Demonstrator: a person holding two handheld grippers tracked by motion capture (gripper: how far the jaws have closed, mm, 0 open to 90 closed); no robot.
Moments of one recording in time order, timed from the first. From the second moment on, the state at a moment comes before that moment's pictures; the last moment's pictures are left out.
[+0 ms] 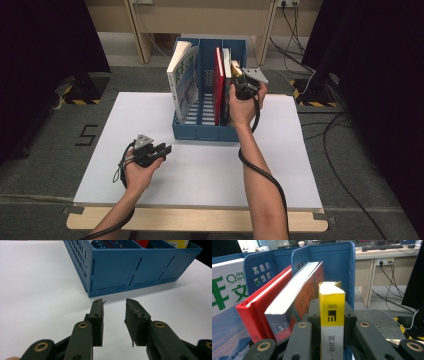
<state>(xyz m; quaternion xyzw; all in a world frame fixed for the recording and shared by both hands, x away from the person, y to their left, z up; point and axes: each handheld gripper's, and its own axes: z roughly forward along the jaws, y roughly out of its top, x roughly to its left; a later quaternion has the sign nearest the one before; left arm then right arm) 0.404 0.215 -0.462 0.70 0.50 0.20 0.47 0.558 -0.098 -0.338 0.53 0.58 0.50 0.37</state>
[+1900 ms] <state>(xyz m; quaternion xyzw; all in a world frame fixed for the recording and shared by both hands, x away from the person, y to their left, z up) 0.402 0.207 -0.463 0.70 0.49 0.20 0.47 0.512 -0.106 -0.337 0.55 0.64 0.42 0.33</state>
